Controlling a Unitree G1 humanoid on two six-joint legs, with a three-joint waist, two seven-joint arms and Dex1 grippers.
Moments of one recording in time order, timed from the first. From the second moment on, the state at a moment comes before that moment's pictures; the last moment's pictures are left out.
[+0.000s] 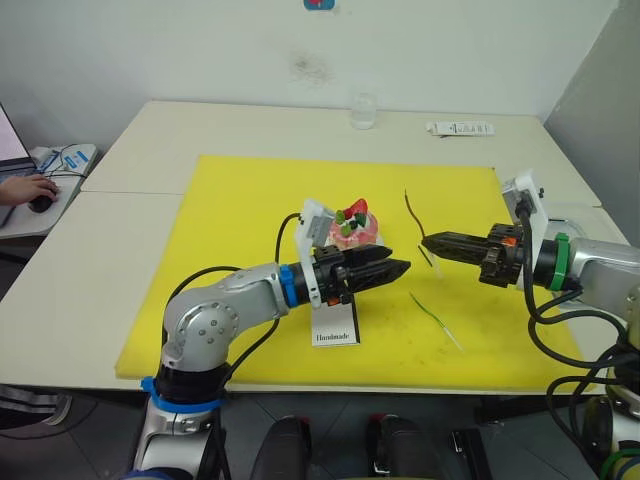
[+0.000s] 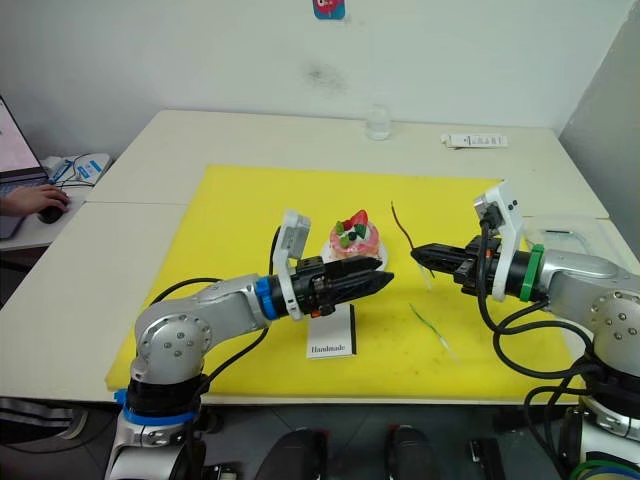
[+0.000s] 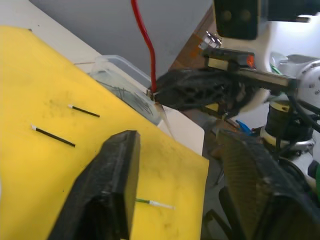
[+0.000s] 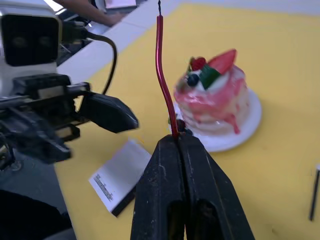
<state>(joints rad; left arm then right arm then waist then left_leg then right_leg) -0.52 0.25 0.00 -0.36 -0.99 1.08 -0.44 -0.54 -0.60 -0.36 -0.51 0.95 1.40 0.58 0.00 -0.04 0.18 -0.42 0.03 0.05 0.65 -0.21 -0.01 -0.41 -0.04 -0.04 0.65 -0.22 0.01</state>
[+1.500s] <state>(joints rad) -0.57 0.17 0.03 -0.31 -1.10 1.11 -0.34 -0.54 -0.65 -0.29 -0.54 1.18 1.22 0.36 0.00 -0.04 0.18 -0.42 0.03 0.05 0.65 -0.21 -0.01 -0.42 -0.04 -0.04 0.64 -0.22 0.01</state>
